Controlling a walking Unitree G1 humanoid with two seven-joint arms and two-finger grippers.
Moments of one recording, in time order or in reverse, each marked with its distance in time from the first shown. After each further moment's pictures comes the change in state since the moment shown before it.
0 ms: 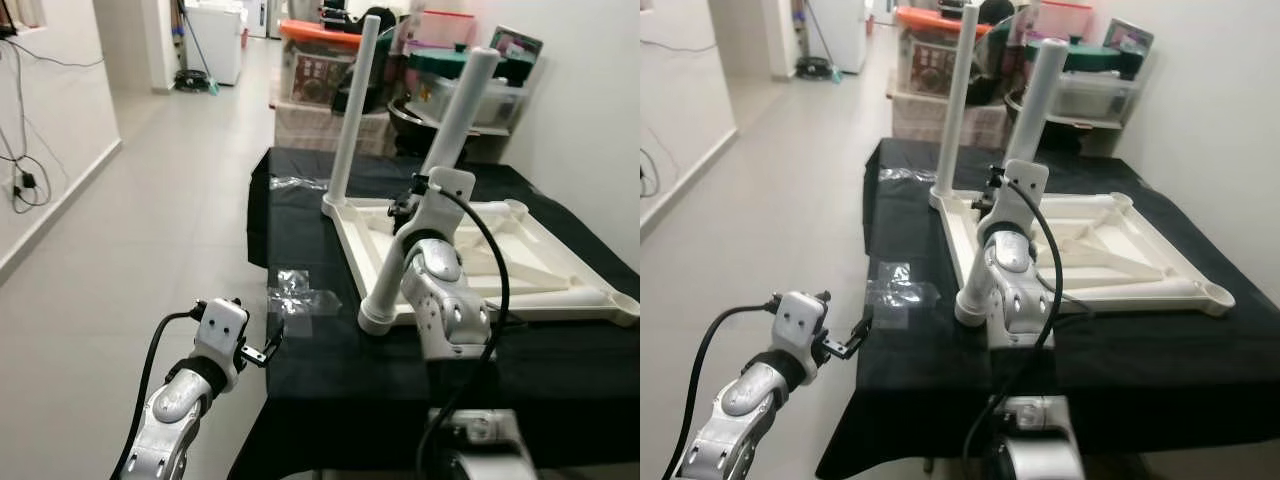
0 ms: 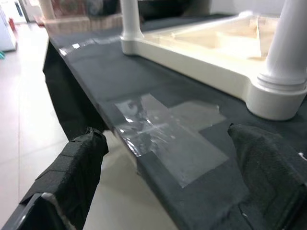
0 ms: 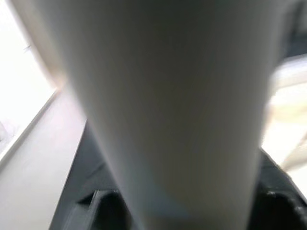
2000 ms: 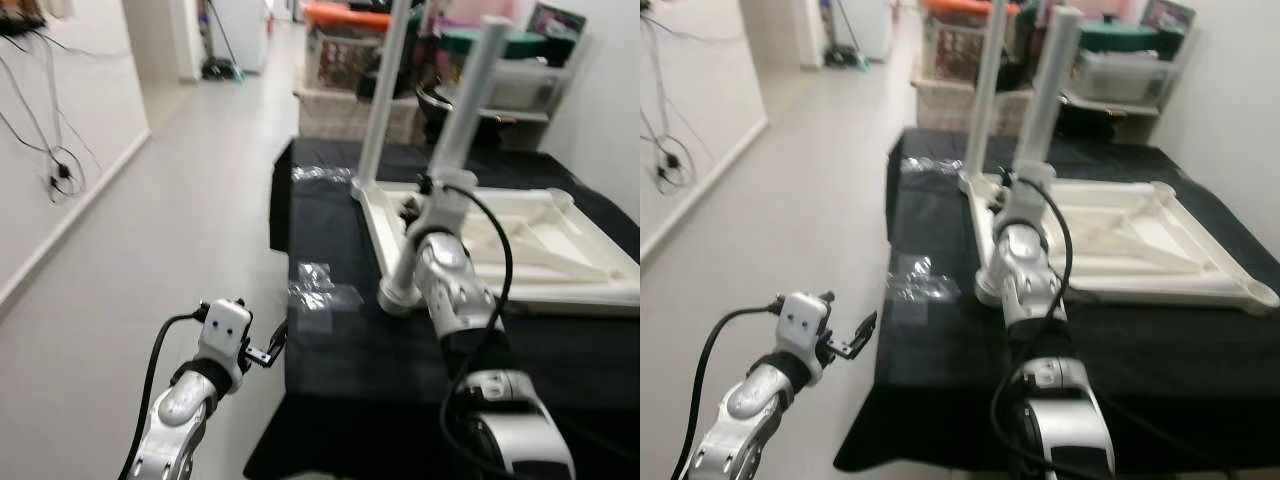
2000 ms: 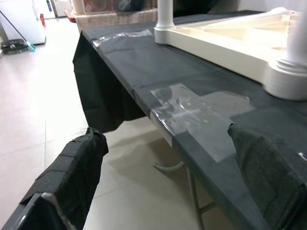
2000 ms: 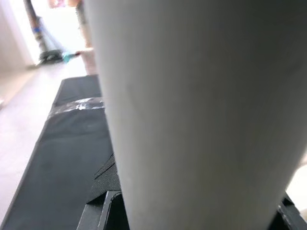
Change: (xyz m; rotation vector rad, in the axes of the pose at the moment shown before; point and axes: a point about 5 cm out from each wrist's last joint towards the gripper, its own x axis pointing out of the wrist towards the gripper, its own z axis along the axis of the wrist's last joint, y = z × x) left arm -0.003 0.001 -0.001 0.002 0.004 -0.005; right arm 0.007 -0.030 0.006 -0.096 -0.086 -0.346
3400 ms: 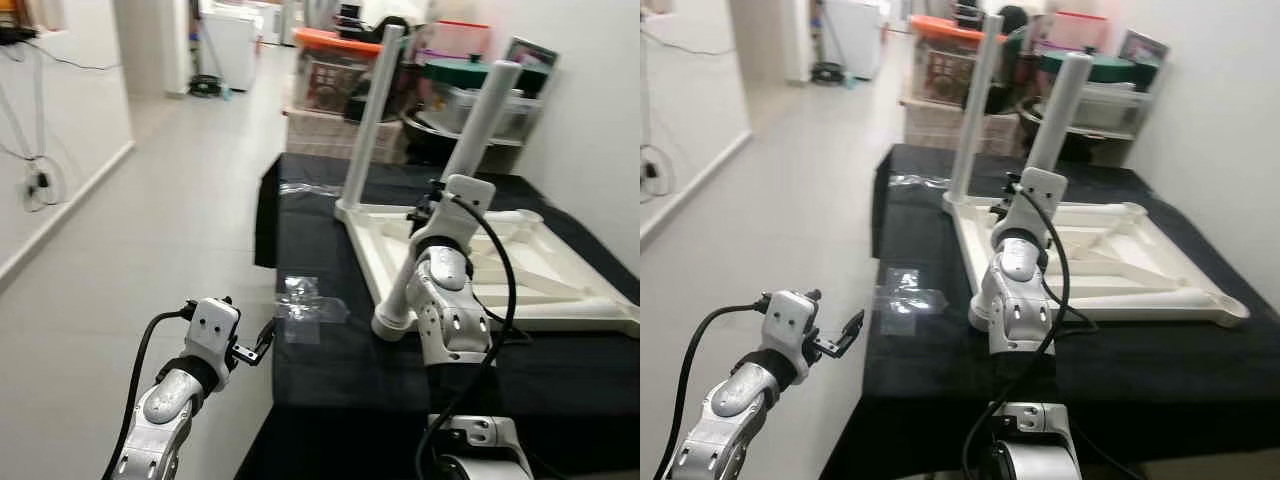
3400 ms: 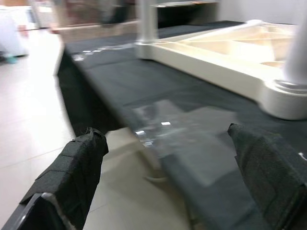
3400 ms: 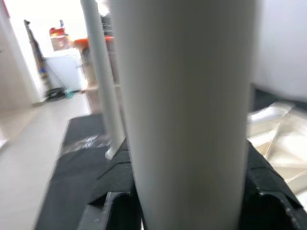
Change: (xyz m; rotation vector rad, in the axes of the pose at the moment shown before) left arm 0.001 0.001 0.002 0.007 -0.006 -0.016; right arm -0.013 0.010 0.013 0.080 -0.046 0.078
